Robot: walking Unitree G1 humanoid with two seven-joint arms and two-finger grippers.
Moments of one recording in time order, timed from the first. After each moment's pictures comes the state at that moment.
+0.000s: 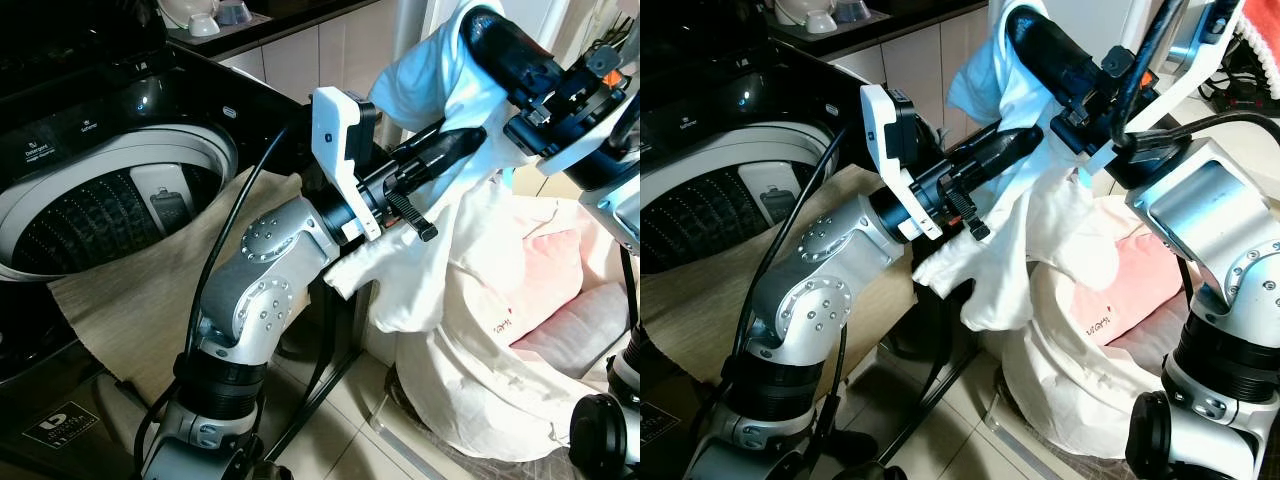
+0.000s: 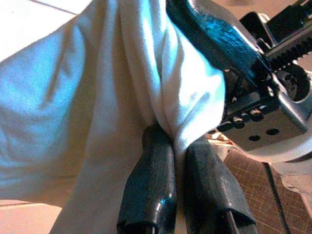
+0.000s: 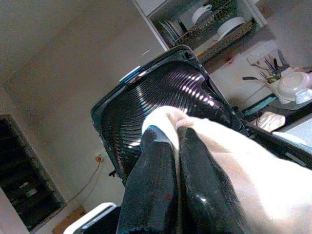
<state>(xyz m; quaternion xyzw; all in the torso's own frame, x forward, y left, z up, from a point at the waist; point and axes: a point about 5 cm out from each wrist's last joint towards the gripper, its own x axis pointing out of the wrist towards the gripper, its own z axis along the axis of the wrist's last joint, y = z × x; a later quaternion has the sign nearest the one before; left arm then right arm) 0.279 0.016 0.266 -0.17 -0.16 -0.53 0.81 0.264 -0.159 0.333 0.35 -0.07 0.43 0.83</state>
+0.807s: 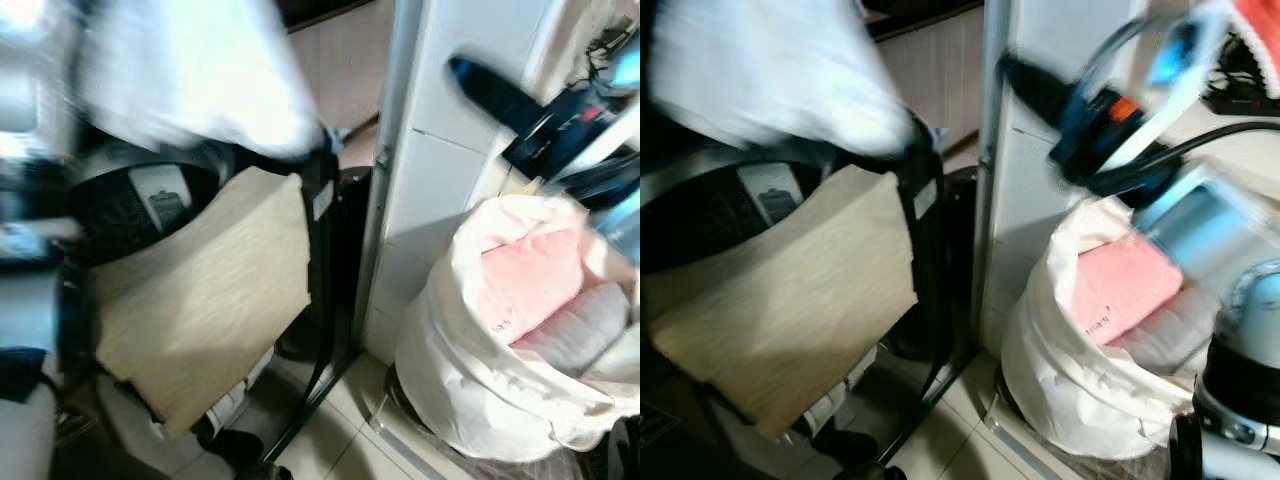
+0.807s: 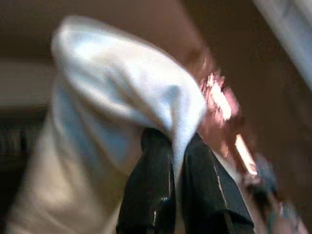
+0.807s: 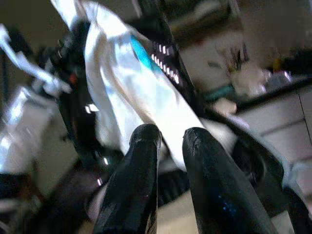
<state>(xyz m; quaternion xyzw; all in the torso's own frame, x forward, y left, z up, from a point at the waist) 0.353 0.207 0.422 0.20 -0.32 -0.06 0.92 0.261 -0.155 0.312 0.21 -0.04 0.39 0.90</state>
